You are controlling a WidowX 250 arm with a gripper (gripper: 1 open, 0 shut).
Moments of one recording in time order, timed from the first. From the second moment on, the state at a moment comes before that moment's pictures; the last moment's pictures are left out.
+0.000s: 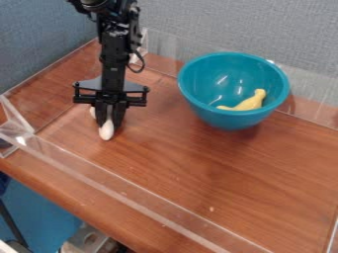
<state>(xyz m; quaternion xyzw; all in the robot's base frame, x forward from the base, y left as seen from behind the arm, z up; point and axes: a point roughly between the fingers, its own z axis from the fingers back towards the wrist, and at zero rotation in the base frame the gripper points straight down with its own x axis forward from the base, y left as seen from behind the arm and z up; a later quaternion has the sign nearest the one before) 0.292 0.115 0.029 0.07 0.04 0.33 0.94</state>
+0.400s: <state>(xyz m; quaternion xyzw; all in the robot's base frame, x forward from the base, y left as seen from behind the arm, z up) 0.290 0.113 0.028 0.07 0.05 0.33 0.94</state>
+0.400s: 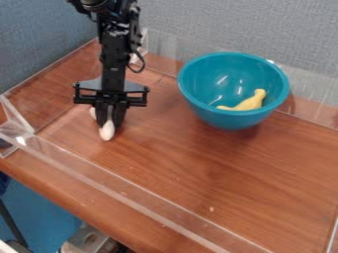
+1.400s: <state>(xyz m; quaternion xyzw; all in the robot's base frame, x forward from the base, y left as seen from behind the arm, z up) 0.334 0.048 0.143 -0.03 -0.01 0.13 0.99</state>
